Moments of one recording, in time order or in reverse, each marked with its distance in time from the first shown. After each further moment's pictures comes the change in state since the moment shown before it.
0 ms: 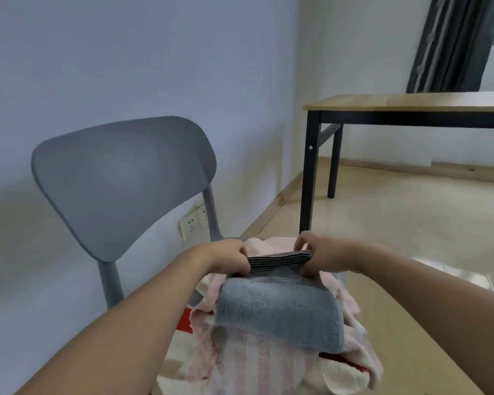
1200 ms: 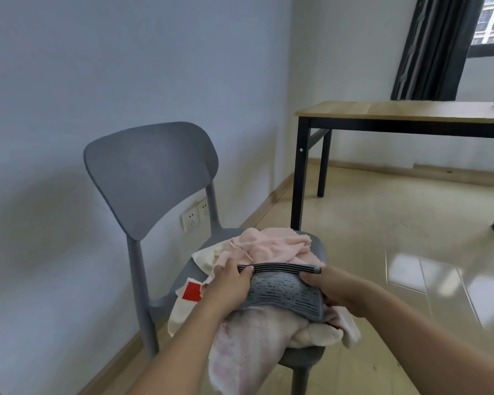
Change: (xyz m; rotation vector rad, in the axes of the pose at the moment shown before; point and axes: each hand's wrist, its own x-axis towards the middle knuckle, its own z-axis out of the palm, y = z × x) left_hand -0.054 -0.016 0.092 -0.192 0.313 -0.165; right_hand -0.072 0.018 0.071 0.644 0.070 0.235
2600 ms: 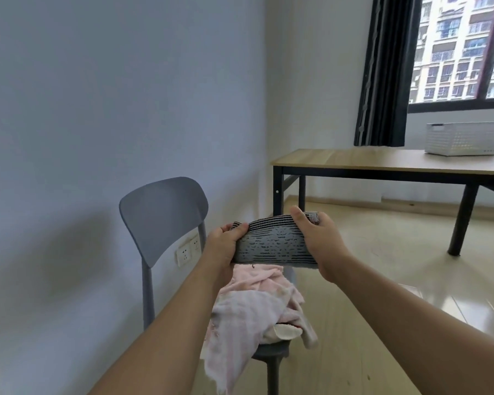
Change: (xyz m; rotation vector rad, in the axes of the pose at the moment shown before) left_hand -0.123 0.119 -0.109 -1.227 0.026 0.164; right_hand -0.186 -0.105 -0.043 0.546 0.468 -0.436
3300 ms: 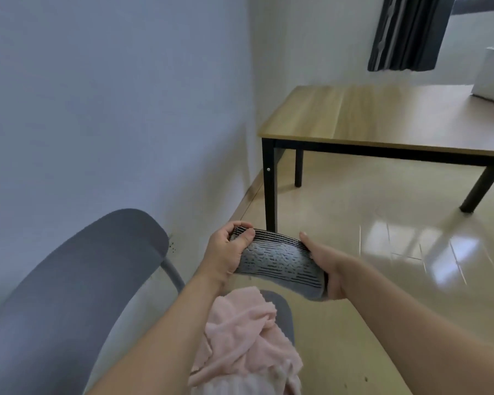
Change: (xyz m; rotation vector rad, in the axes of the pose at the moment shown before) left_hand 0.239 0.045 0.097 0.327 -0.100 -0.086; right_hand 0.284 0.003 -0.023 -0.017 -0.182 1.008
